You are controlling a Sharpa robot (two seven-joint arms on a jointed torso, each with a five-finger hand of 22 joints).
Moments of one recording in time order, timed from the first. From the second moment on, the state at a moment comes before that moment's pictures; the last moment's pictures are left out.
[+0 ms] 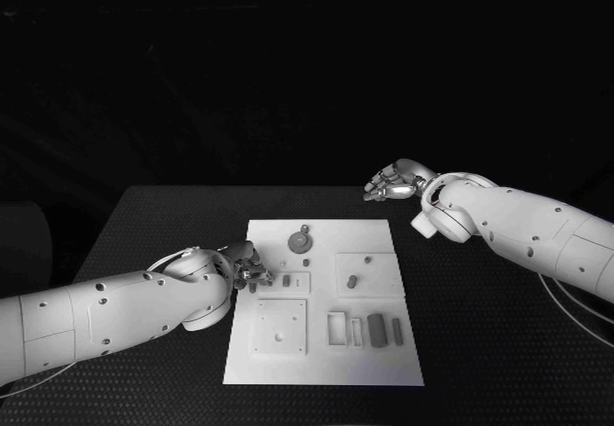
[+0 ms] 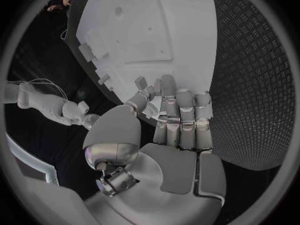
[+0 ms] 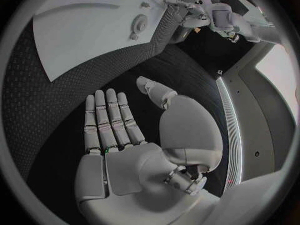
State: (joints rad) left arm 1.21 -0.73 -0.24 1.47 -1.18 -0.32 -0.51; left_hand 0.92 0.02 0.57 -0.19 0.19 1.17 0.04 0.25 0.71 1.42 -0.05 0.45 0.65 1.14 -0.12 1.16 0.73 0.05 0.89 -0.12 0.99 1.31; right arm 1.25 -0.60 0.00 1.00 -0.87 -0.17 0.02; right_hand 1.09 -0.20 0.67 -0.17 0.22 0.81 0.21 0.29 0.39 0.83 0.18 0.55 0.07 0.70 0.19 0.56 0.48 0.20 0.51 0.23 0.39 1.13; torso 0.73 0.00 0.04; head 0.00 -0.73
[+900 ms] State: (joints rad) left arm 1.21 -0.72 -0.23 1.47 -1.26 -0.26 -0.54; left_hand 0.92 0.02 0.56 -0.20 0.22 1.18 0.05 0.28 0.71 1.42 -0.06 0.51 0.69 1.14 -0.12 1.21 0.74 0.05 0.89 -0.12 1.03 1.31; right arm 1.24 -0.60 0.00 1.00 -0.87 -0.17 0.02; right_hand 1.09 -0.20 0.67 -0.17 0.22 0.81 0.21 0.29 0.39 0.83 0.18 0.55 0.07 0.70 0.19 0.56 0.48 0.20 0.51 0.23 0.38 1.13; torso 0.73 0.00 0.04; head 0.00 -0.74
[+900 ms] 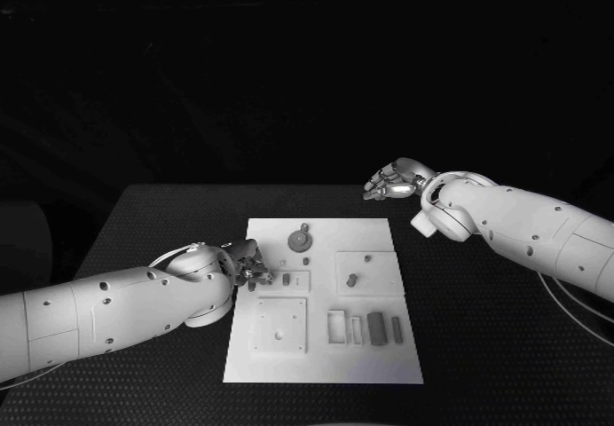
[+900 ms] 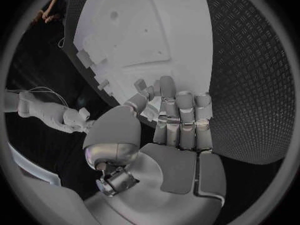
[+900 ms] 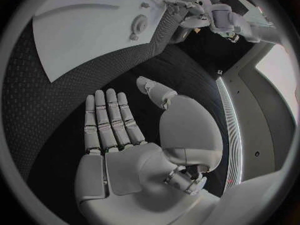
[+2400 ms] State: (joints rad) left arm 1.21 -0.70 -0.24 1.45 -1.29 -0.22 -0.57; left_hand 0.80 -0.10 0.54 -0.01 0.05 1.21 0.02 0.35 0.71 1.42 -0.09 0.59 0.70 1.16 -0.19 1.26 0.71 0.05 0.90 -0.12 1.08 1.31; right arm 1.24 -0.60 0.00 1.00 -0.87 -0.17 0.02; right_hand 1.09 -0.20 0.67 -0.17 0.22 0.81 0.21 0.29 0.39 0.83 0.18 0.55 0.07 0.70 0.19 0.56 0.47 0.20 0.51 0.23 0.38 1.13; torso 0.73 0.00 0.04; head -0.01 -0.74
